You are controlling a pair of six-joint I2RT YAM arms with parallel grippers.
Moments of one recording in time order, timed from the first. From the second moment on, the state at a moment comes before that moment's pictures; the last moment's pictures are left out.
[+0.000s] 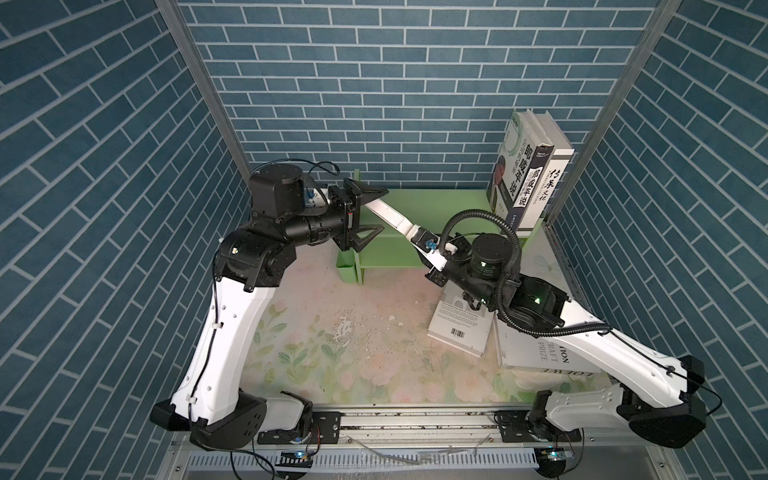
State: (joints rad) left arm -0.37 1.35 1.95 -0.82 0.64 -1.51; right arm 1.06 1.28 1.45 -0.30 0.31 -0.49
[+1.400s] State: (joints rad) left arm -0.64 1.70 1.84 -0.28 0.17 -0.60; right arm 0.70 1.35 1.50 -0.07 0.76 0.01
